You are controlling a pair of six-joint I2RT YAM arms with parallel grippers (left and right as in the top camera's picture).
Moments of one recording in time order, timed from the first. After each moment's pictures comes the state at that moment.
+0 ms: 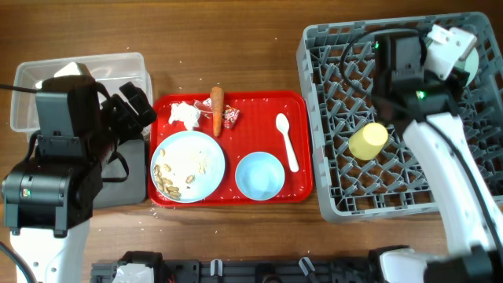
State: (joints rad) left arm -0.08 1.08 1.44 -1.14 -0.14 -0.60; right arm 0.15 1.47 1.32 -0.75 1.22 0.33
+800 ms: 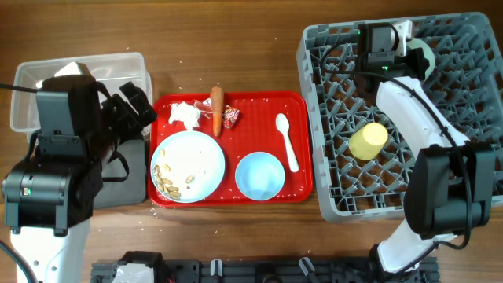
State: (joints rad) left arm -0.08 1.09 1.44 -1.14 -0.14 -0.60; right arm 0.10 1.85 1.31 -0.37 1.09 -0.28
